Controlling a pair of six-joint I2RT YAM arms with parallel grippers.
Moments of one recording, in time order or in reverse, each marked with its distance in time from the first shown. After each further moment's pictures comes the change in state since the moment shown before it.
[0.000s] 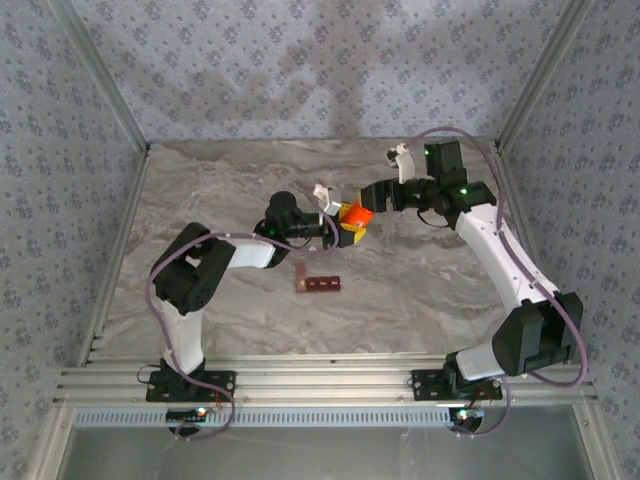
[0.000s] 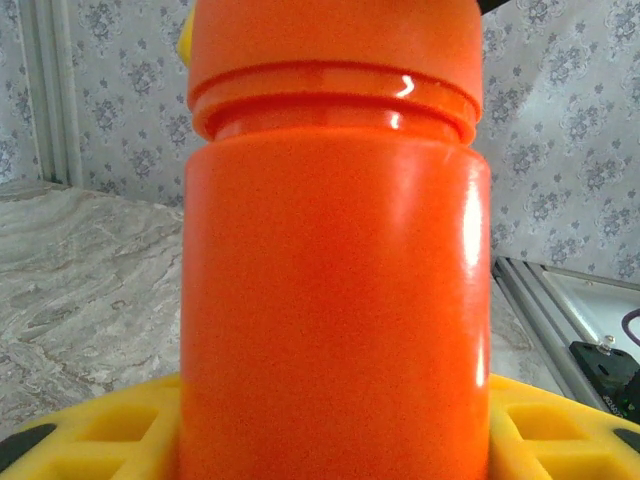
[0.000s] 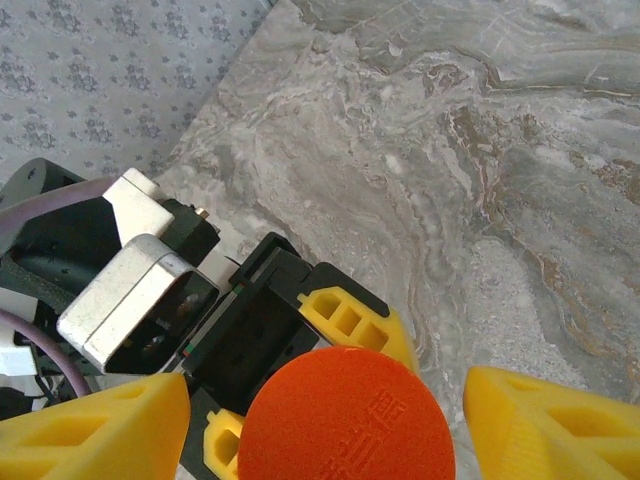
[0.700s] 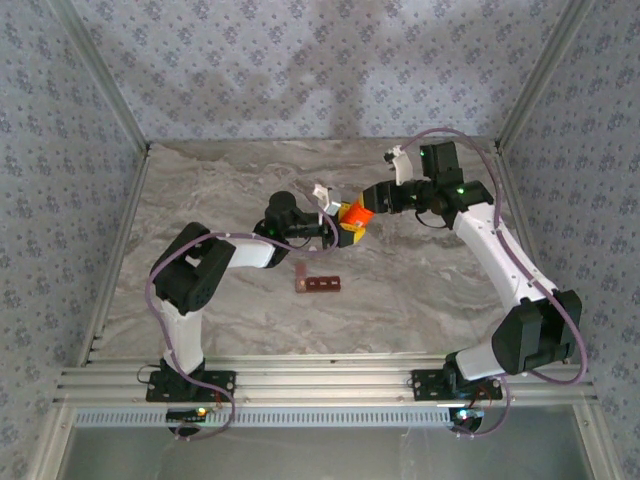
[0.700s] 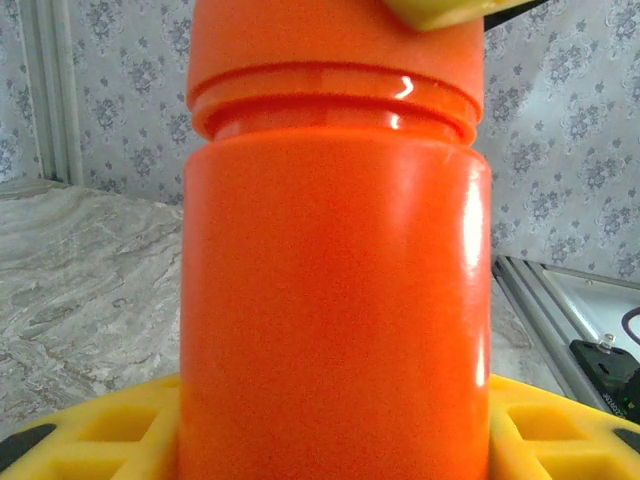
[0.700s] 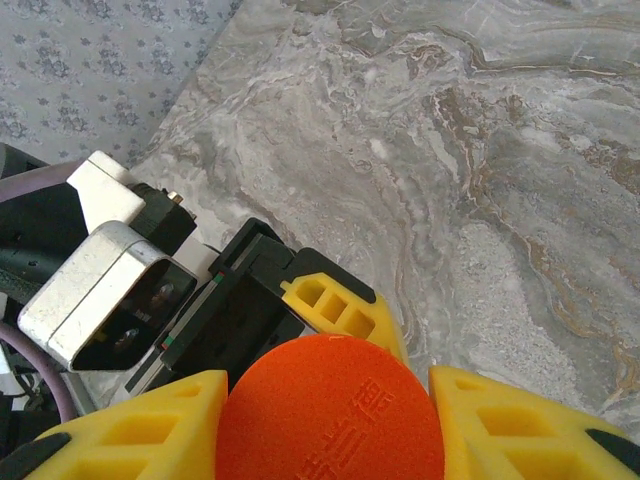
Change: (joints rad) left arm 0.002 0.000 0.000 0.000 0.000 -0.004; right arm 0.019 0.007 0.001 -0.023 0.050 0.003
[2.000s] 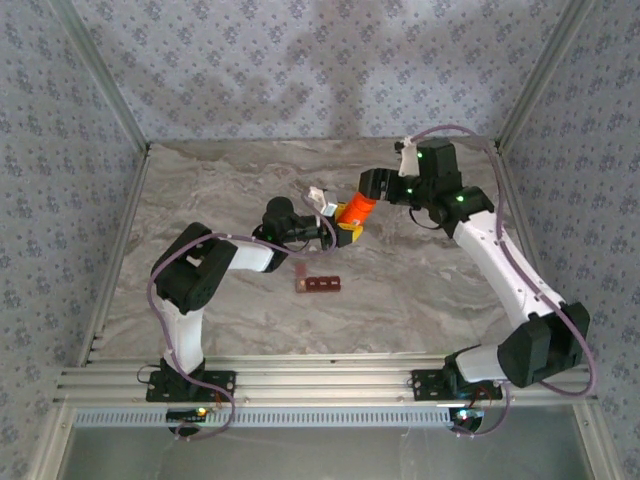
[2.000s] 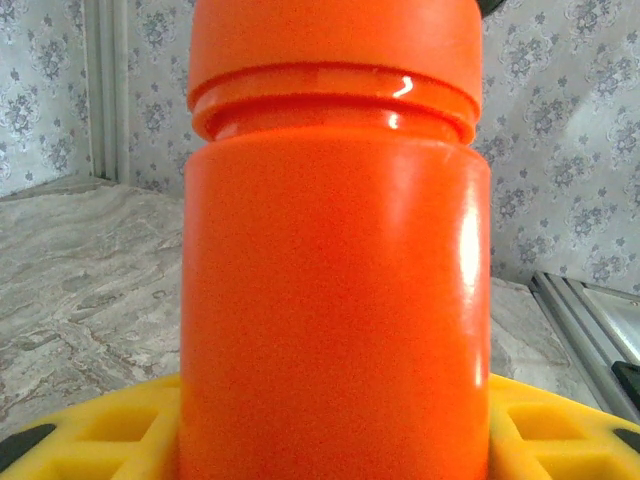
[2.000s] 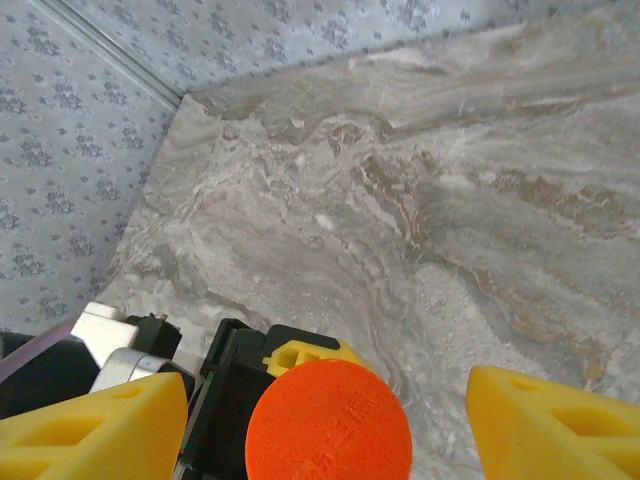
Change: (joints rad) left arm 0.006 0.008 -0.051 0.076 -0.086 -0.018; right arm 0.057 -0.077 -0.007 0.096 0.271 0.293
